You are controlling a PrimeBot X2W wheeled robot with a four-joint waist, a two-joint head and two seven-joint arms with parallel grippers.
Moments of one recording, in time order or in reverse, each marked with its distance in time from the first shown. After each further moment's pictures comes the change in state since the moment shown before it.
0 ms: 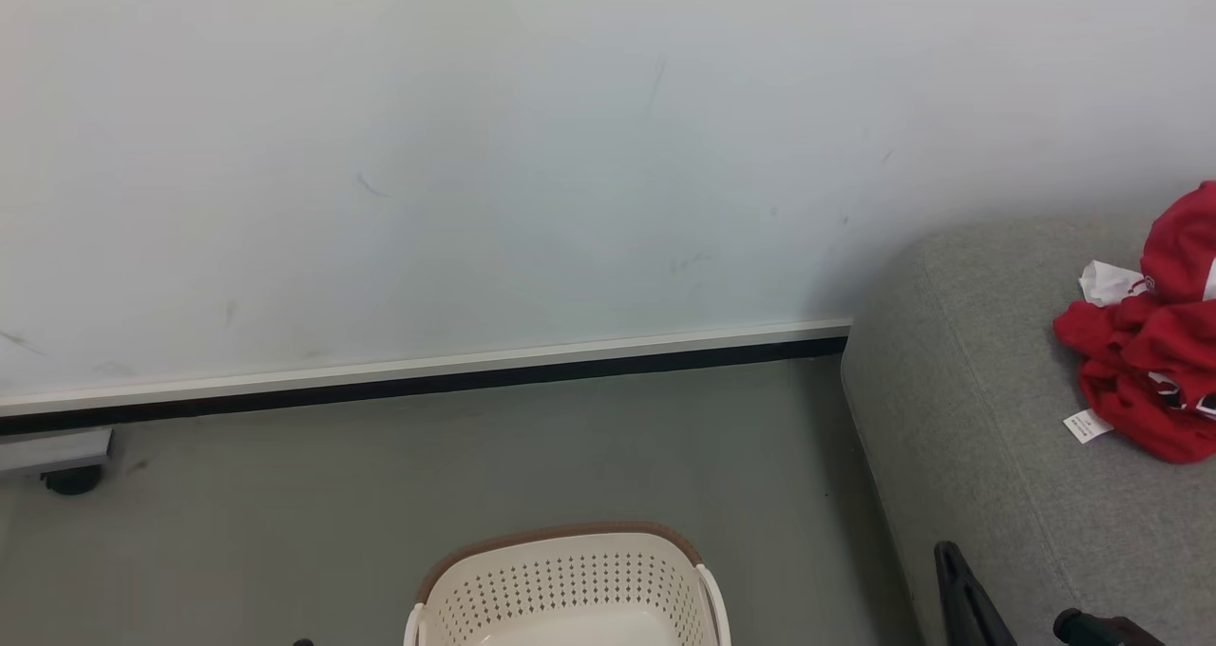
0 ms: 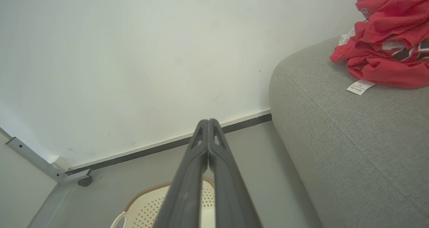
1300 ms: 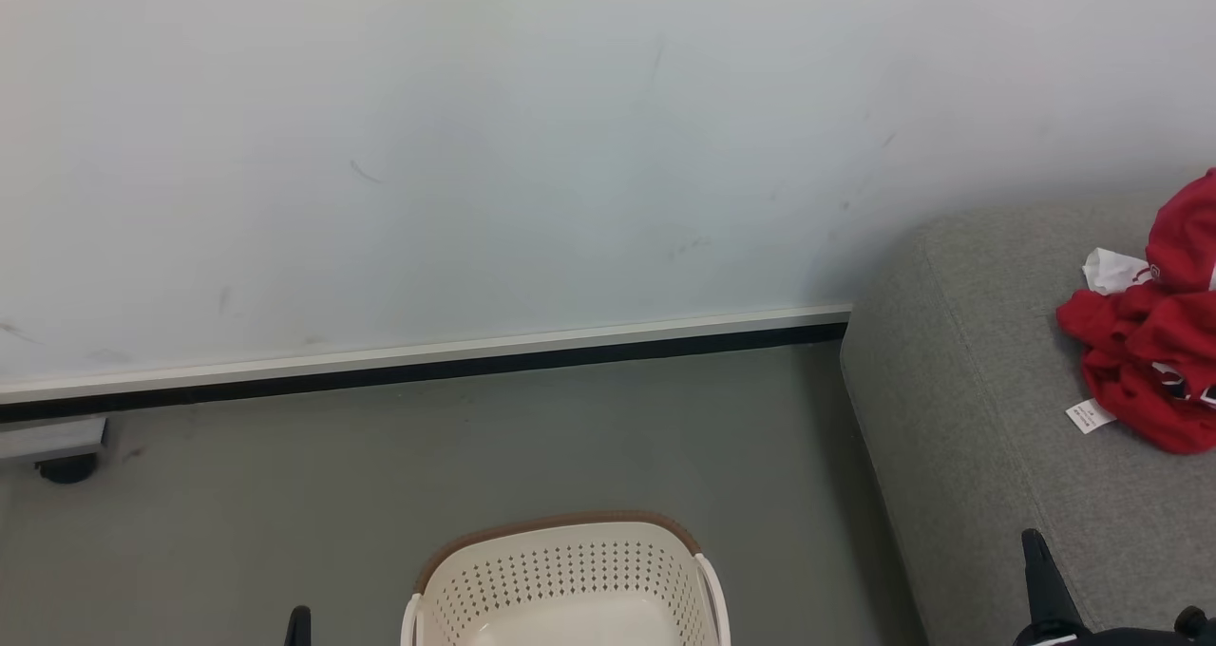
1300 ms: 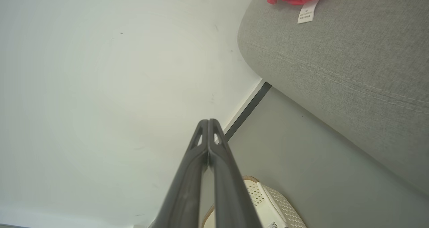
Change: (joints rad) left arm -0.117 0.005 -0.033 0.101 -0.600 -0.059 0.069; right arm -0.065 -0.005 -0.170 0.051 0.624 0.000 0.183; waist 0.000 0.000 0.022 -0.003
